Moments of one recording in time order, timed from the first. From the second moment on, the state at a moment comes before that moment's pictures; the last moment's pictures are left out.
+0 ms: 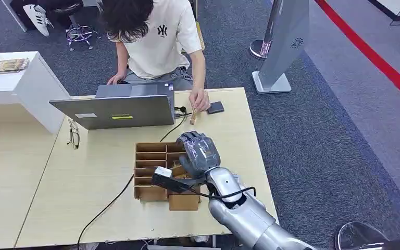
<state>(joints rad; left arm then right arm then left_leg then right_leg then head) -0.04 -0.20 1.43 -0.28 -1.53 0.04 0.24 -0.44 0.14 0.67 -1.01 1.06 -0.34 0.14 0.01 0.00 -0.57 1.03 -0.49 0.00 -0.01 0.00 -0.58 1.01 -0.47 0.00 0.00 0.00</state>
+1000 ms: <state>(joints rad) -0.04 -0.20 1.43 -0.28 -1.53 0.04 0.24 -0.43 0.14 0.67 -1.06 1.03 -0.34 0.11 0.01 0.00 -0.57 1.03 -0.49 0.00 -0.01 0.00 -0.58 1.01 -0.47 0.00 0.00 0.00</state>
